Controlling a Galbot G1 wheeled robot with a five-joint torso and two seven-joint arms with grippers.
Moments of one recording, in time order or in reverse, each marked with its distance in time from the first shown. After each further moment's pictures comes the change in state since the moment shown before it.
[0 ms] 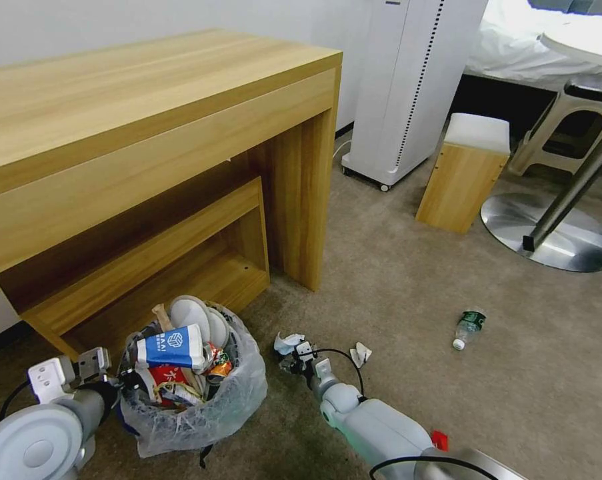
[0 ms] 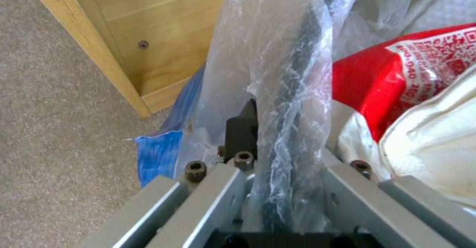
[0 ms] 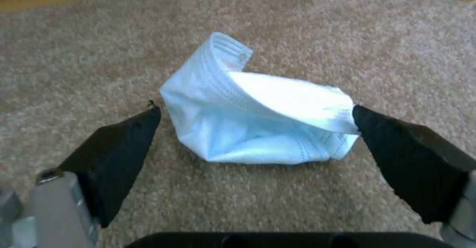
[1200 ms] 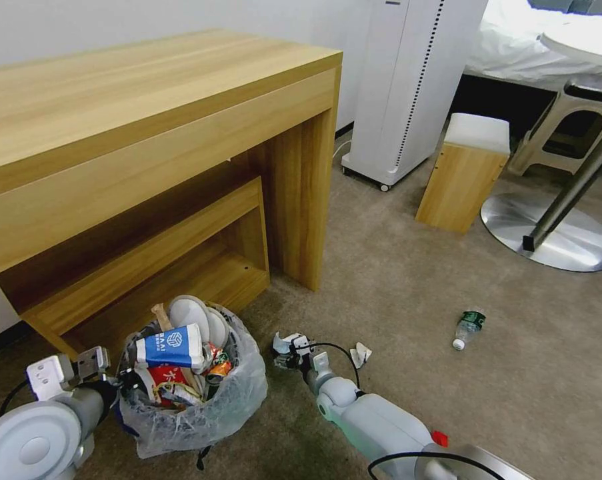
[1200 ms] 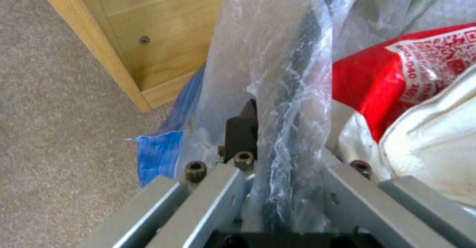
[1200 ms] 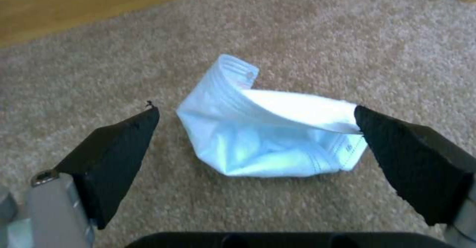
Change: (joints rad) left arm -0.004 0.012 -0.008 -0.011 -0.050 0.005 -0.038; right arm -0.005 -0.024 -0.005 0.077 0.061 -0.046 0.008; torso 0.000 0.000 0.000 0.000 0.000
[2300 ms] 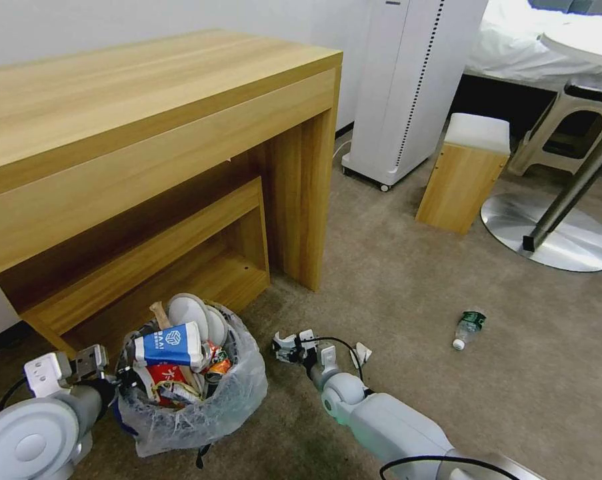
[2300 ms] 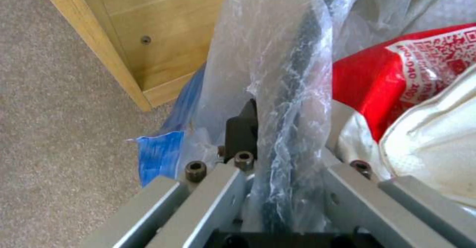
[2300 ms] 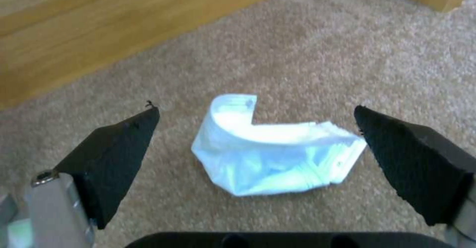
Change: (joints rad) left arm -0.005 0.002 -0.006 -0.006 -0.025 0.005 -0.020; right arm -0.038 -0.084 0.013 0.189 0.102 -0.058 0.028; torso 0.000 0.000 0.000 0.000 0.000
